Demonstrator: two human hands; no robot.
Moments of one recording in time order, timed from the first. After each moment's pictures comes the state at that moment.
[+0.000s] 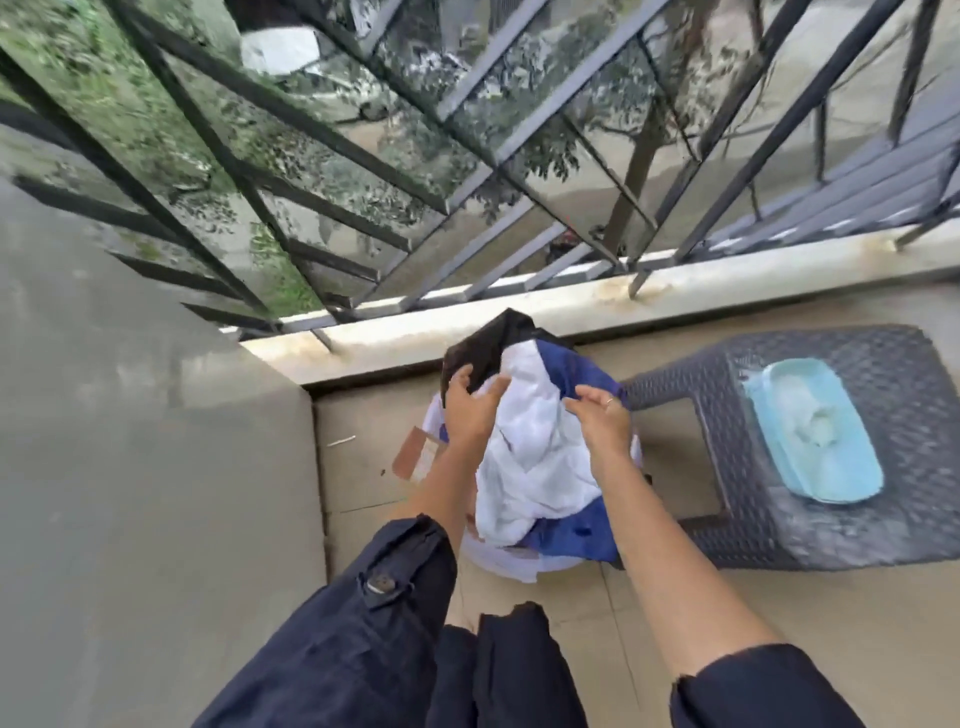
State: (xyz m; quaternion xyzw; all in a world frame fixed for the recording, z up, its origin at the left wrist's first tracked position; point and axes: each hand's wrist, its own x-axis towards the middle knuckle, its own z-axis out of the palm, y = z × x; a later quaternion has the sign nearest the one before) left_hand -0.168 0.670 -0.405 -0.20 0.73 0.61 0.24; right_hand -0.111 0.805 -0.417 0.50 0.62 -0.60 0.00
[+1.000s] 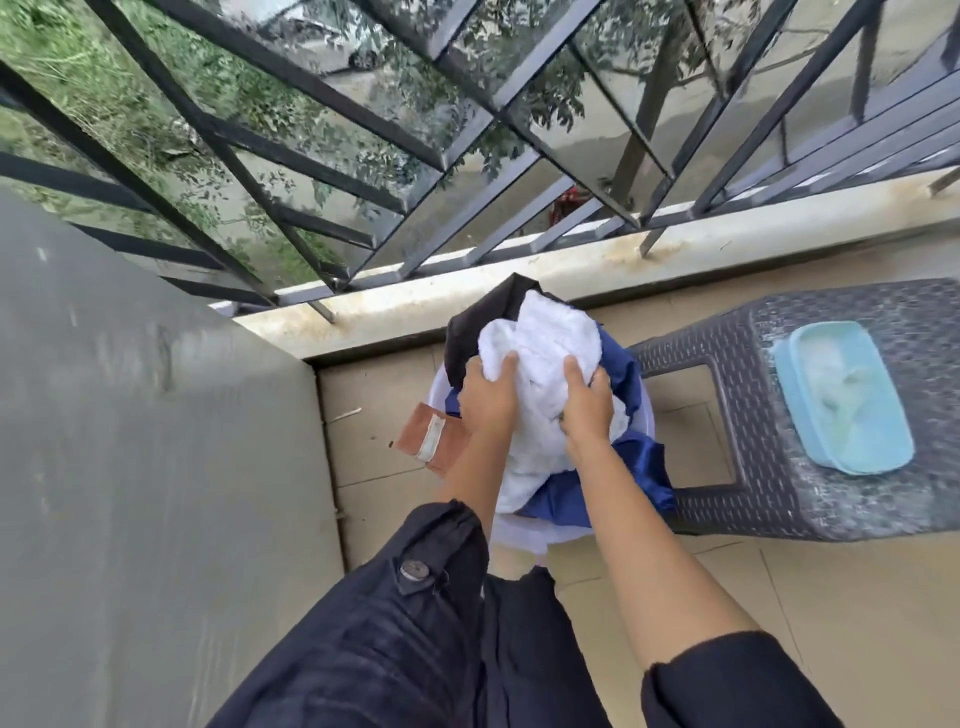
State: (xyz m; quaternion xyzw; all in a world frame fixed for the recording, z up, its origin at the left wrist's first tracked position) left_hand -0.155 0.686 -0.404 -0.26 0.77 0.51 0.28; right_hand -0.116 0.768 -0.421 0.53 0.60 -0.60 -0.01
